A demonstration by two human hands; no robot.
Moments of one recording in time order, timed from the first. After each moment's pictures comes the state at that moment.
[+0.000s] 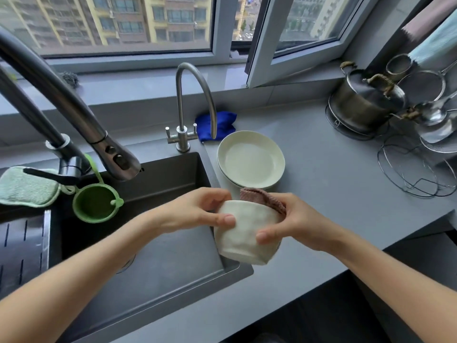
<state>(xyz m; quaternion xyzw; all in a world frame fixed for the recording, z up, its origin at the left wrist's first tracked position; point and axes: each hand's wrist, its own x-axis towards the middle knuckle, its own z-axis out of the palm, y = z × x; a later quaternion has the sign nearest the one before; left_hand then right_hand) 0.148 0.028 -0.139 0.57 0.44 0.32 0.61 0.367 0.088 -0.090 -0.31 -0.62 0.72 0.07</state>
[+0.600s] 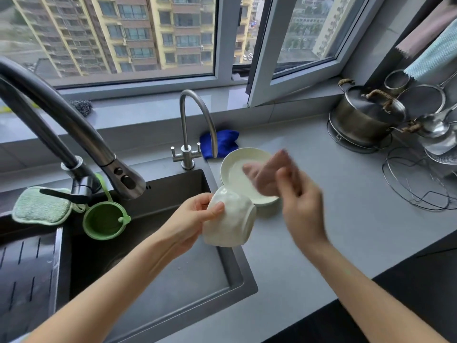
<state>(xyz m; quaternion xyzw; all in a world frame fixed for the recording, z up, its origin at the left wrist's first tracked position) 0.162 0.028 -0.140 0.29 0.49 0.52 0.64 0.339 0.096 -0.093 -0.41 -0.64 0.44 0.48</state>
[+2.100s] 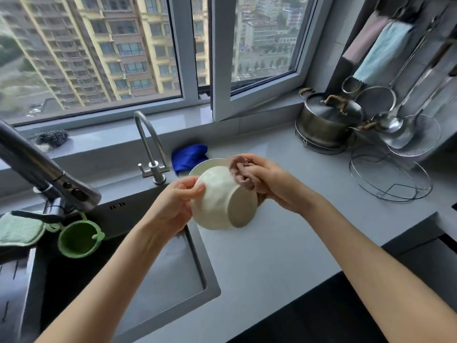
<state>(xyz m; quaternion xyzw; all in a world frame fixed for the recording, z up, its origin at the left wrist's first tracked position) 0.232 0.069 -0.088 0.27 0.44 0.58 0.63 0.422 0.160 -0.053 -0.36 -0.66 0.62 0.22</state>
